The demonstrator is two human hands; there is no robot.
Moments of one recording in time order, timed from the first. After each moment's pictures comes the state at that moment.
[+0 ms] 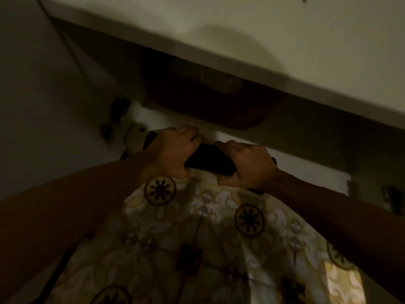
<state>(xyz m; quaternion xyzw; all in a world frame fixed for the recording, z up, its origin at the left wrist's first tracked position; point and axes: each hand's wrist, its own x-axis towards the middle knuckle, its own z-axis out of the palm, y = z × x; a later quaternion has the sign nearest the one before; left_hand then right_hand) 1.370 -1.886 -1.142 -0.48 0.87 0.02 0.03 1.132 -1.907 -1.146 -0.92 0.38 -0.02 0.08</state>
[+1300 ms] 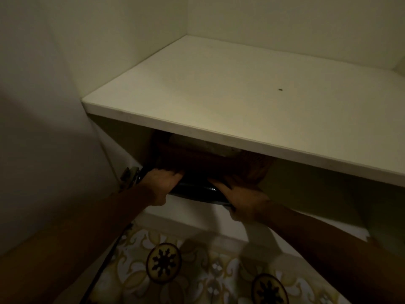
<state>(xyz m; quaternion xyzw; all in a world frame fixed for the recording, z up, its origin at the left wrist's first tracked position) 1.432 -1.958 -1.153 -0.58 0.80 0.02 0.18 1.157 -1.982 -1.168 -0.92 0.39 0.07 0.06</state>
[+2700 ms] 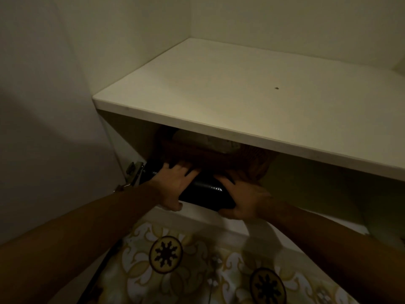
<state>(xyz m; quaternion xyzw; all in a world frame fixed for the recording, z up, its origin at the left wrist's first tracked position) 1.406 -1.941 -1.144 -0.53 0.83 -0.04 0.15 1.152 -1.964 -1.148 -0.92 0.38 0.03 0.09</state>
